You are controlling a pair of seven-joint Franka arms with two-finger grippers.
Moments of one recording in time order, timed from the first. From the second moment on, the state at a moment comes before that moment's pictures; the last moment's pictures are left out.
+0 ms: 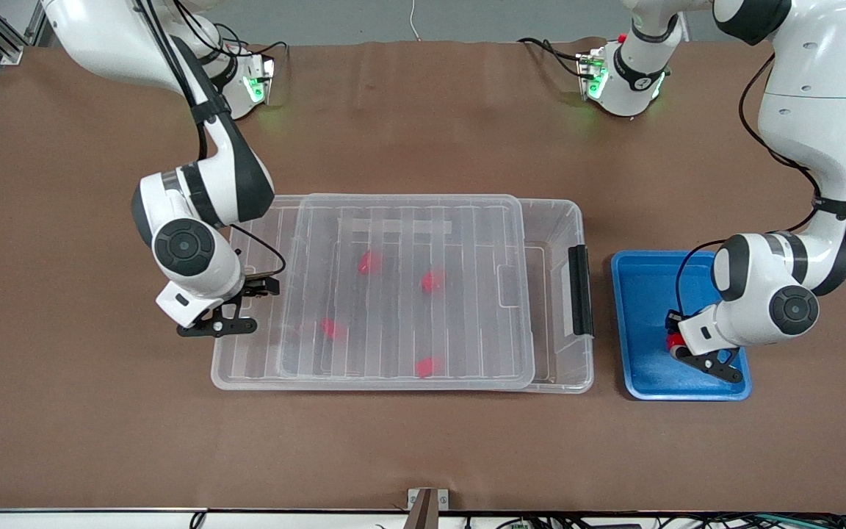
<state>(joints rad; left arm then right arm) 0.07 0.69 -0.07 -1.66 0.11 2.26 0.39 0.30 0.45 0.01 -1.65 -0.19 1.91 0.30</state>
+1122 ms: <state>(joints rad) 0.06 0.46 -0.14 -1.49 0.11 1.98 0.38 0.11 0.44 0.01 -1.57 -0.19 1.84 0.04</state>
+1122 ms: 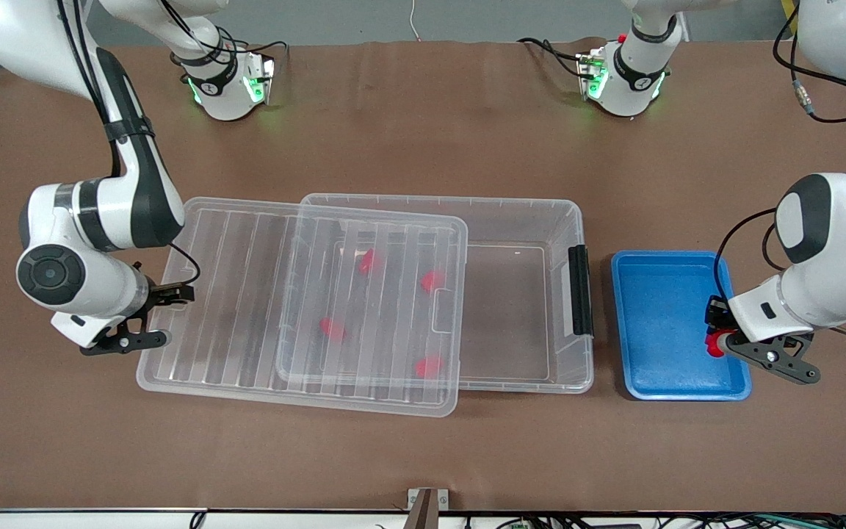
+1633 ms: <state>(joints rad) 0.06 0.45 -0.18 -1.46 0.11 1.94 0.31 0.09 0.34 0.00 -1.34 -0.14 1.70 0.18</state>
